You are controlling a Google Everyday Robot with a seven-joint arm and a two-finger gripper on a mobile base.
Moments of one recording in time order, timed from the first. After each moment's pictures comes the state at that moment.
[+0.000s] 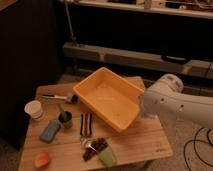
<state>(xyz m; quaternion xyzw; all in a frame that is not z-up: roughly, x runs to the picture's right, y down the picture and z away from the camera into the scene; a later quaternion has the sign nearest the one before) 0.178 0.087 0.678 -0.10 0.13 0.79 0.59</state>
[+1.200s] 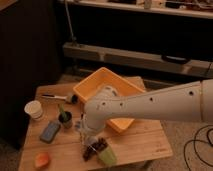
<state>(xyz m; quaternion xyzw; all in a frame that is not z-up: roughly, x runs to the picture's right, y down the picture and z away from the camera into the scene) -0.103 0.225 0.645 -0.39 0.08 0.55 0.73</state>
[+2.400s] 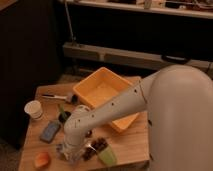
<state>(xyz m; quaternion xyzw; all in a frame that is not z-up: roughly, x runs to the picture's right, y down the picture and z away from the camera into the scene) -0.181 0.318 0.698 -0.45 0.08 0.45 0.77</state>
